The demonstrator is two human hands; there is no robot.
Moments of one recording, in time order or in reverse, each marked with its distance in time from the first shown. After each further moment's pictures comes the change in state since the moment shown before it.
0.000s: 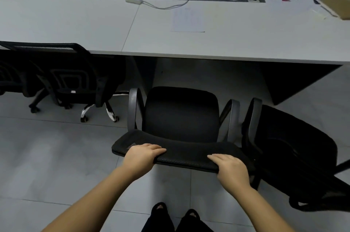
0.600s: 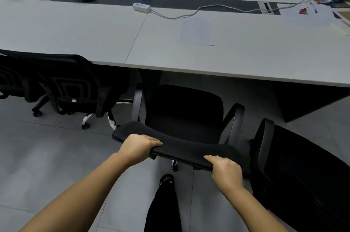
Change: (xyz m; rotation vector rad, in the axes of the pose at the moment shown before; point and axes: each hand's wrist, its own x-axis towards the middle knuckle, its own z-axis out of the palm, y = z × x) left_hand 0.097 -0.062 -0.037 0.043 0.049 -0.014; right_hand 0.111 0.002 0.001 0.011 0.026 -0.001
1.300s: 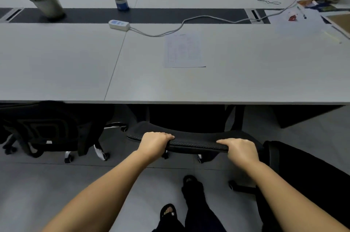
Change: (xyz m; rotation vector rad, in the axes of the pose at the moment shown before) left_hand 0.209 -0.061 -0.028 -0.047 -0.094 -0.056; right_hand 0.209 0.059 -0.073 -0.138 -0.114 0.141
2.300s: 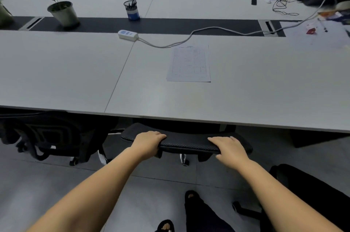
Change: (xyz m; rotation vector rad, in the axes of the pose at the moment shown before) left_hand 0.063 -0.022 -0.026 0.058 -0.181 -0.121; right_hand 0.092 0.012 -0.022 0.024 -0.229 -0.190
